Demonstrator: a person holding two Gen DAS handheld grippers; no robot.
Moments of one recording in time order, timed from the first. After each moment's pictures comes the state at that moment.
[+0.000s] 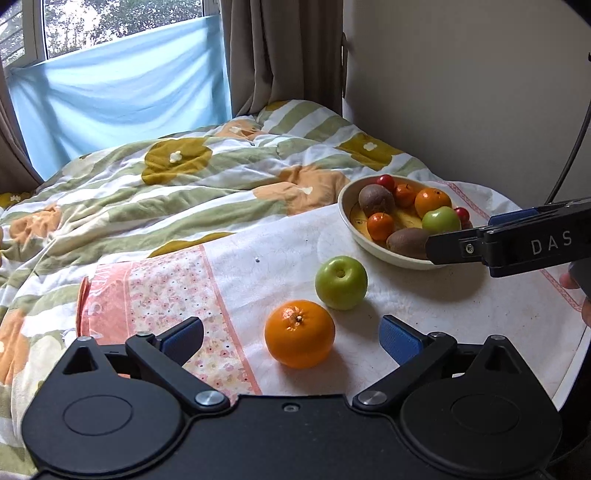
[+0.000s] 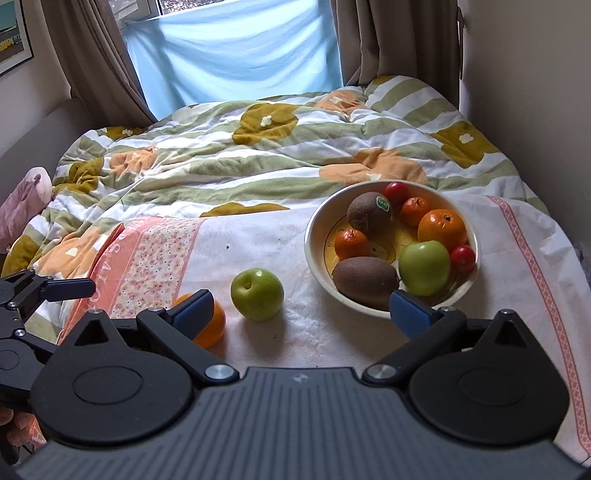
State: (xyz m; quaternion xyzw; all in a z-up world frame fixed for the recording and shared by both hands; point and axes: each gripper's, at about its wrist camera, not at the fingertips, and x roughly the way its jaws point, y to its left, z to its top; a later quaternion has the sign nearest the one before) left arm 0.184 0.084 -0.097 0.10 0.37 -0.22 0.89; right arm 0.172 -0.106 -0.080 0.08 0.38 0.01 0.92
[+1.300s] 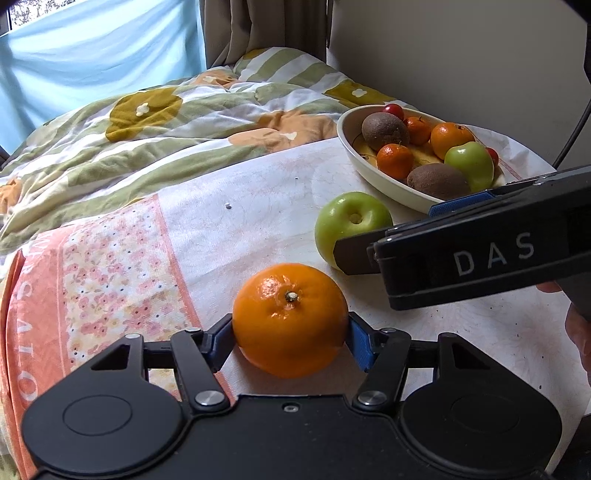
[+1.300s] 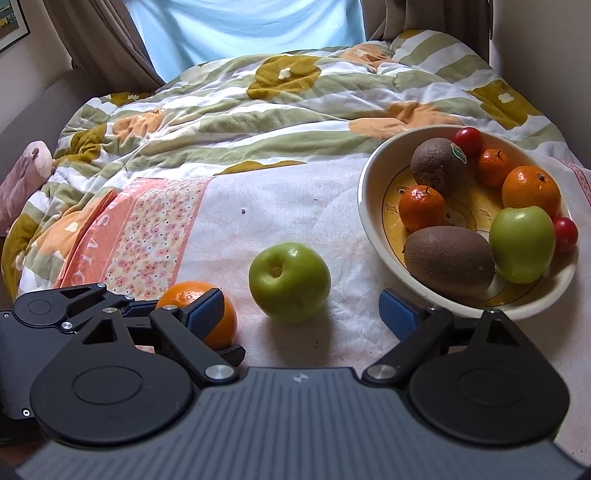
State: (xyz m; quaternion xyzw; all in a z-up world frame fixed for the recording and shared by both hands) left arm 0.234 0.063 -0.171 0.12 0.43 -0.25 0.86; right arm 0.239 -0.072 -0.150 0.08 0.43 0.05 0.90
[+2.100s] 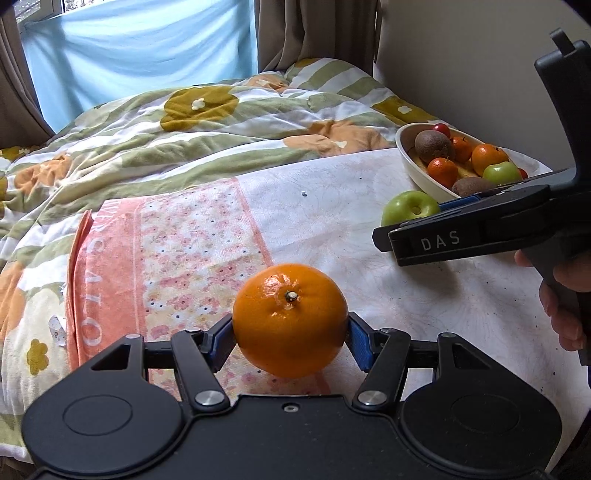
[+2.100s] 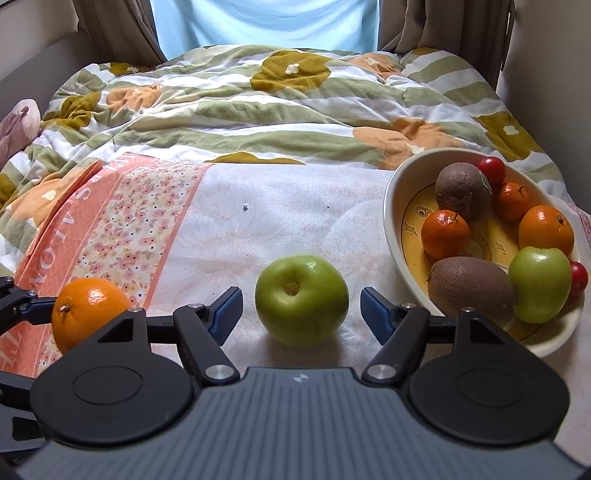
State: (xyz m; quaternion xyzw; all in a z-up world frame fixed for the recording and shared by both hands) left arm 0.213 0.113 -0.156 0.09 0.42 -0.18 0.88; right arm 0.258 -0.039 -0.165 0.00 0.43 0.03 0.90
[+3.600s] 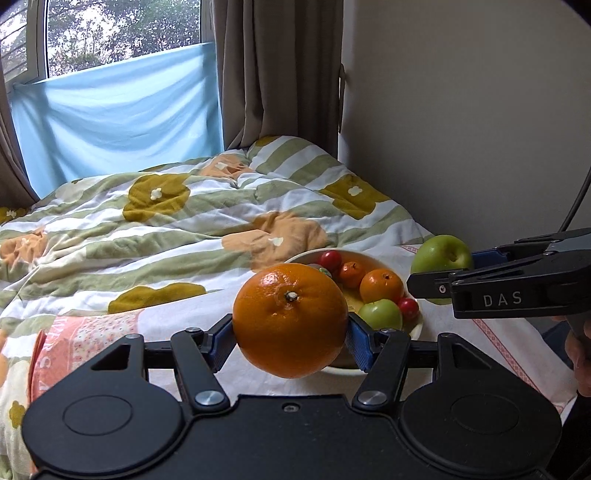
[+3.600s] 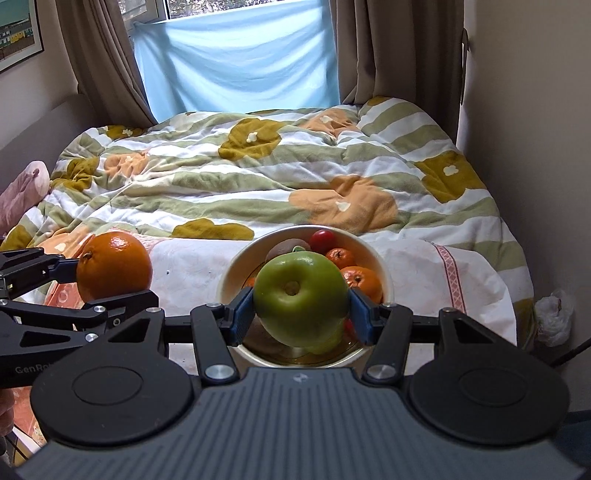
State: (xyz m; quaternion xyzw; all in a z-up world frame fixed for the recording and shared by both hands) left arm 0.202 -0.040 -0.049 0.07 0.34 -0.21 0.92; right arm 0.199 -0.227 -0.046 0.03 0.37 0.04 0.93
